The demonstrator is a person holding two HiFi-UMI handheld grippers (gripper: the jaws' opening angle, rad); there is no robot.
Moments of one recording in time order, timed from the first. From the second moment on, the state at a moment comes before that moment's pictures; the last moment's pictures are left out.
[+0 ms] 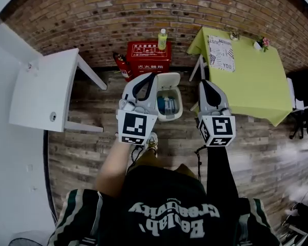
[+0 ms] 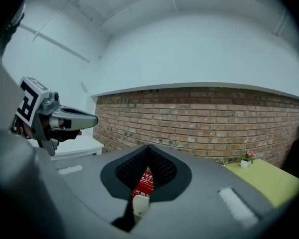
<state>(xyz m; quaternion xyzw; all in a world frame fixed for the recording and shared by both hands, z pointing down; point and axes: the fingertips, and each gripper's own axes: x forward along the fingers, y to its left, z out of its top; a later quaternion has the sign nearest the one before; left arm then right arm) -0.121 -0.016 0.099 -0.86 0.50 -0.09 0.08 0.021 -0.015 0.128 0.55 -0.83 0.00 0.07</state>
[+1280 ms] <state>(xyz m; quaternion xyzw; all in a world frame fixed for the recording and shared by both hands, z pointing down) -0.129 -0.232 0.201 -0.90 0.42 -0.11 0.01 -0.004 -0.195 0.235 0.58 -0.80 0.06 0.11</state>
